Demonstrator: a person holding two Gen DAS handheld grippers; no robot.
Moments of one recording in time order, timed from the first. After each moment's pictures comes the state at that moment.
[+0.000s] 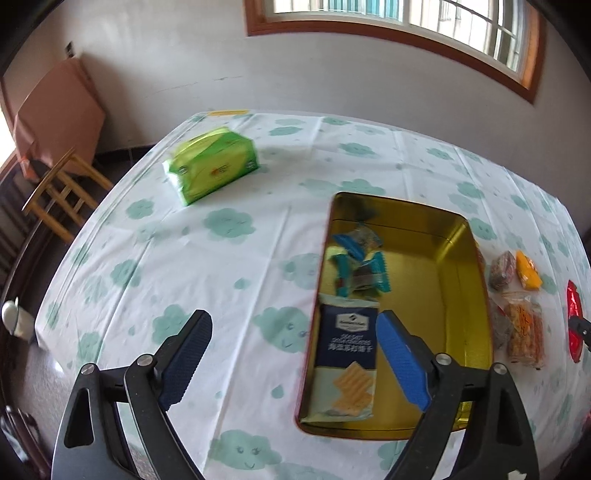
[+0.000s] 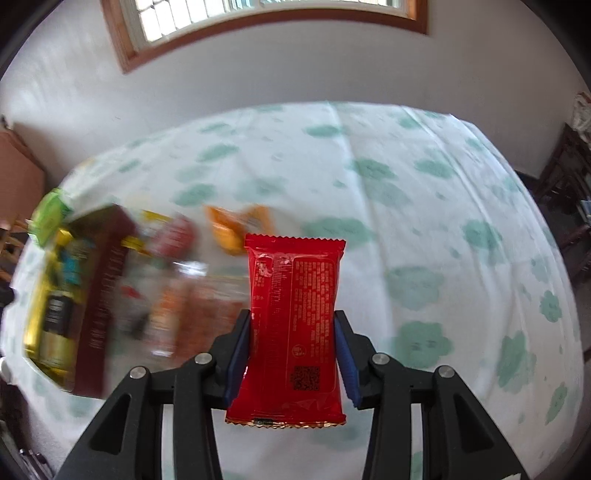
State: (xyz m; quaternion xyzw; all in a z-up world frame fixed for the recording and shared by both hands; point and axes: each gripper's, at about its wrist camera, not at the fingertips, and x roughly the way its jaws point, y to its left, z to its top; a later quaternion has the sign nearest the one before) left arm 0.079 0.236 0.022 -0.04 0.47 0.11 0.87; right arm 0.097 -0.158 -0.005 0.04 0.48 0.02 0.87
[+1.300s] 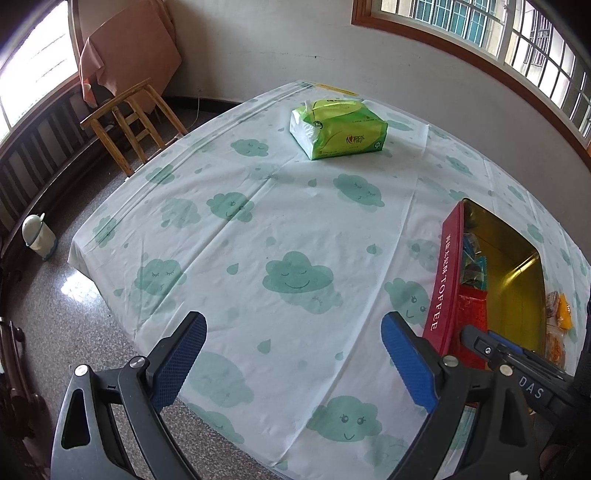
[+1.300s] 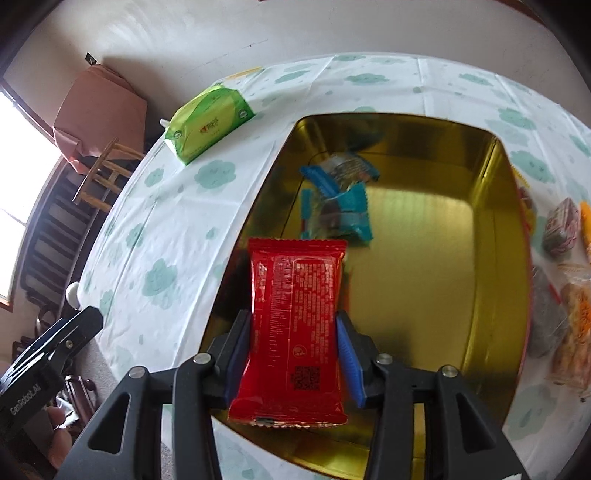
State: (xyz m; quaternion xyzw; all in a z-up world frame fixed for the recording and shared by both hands) left arm 0.012 0.339 0.009 -0.14 0.48 0.22 0.84; right arm 0.106 0.144 -0.043 0.05 0.56 0.24 0.79
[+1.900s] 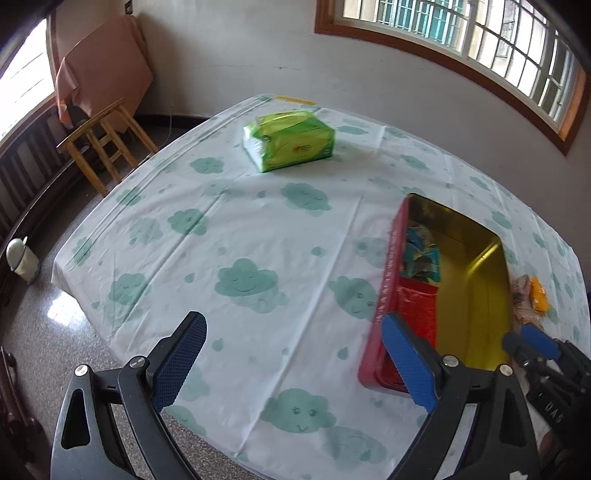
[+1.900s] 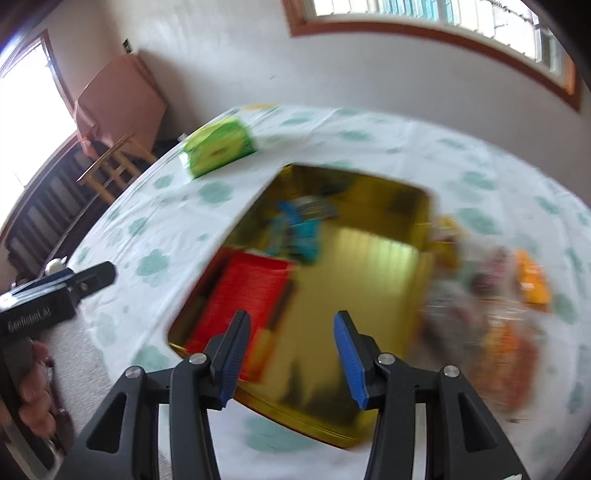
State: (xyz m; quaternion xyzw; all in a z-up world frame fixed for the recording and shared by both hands) left arm 0.017 0.293 0.028 -0.12 0.46 0.17 0.87; right arm 0.070 0.080 0.005 -0.04 0.46 0.23 0.86
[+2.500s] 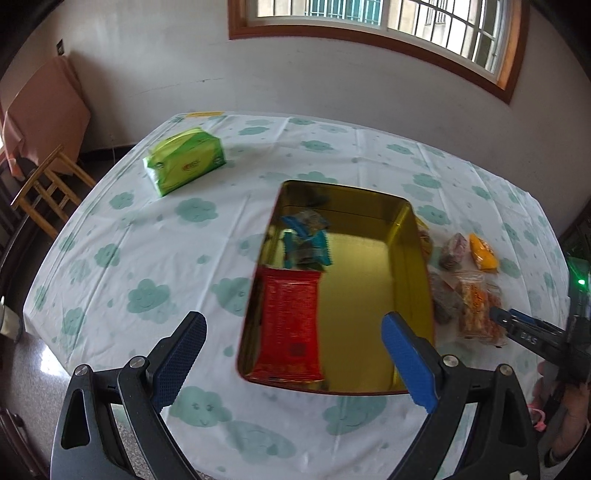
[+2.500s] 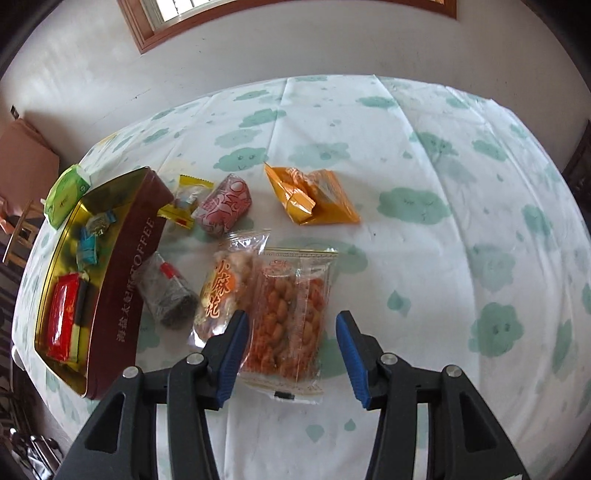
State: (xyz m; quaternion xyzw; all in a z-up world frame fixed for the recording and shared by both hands) left arm 0.046 0.182 0.041 -0.05 0.47 0.06 0.88; right arm 0.108 -0.114 -0.044 0.05 0.52 0.05 0.85
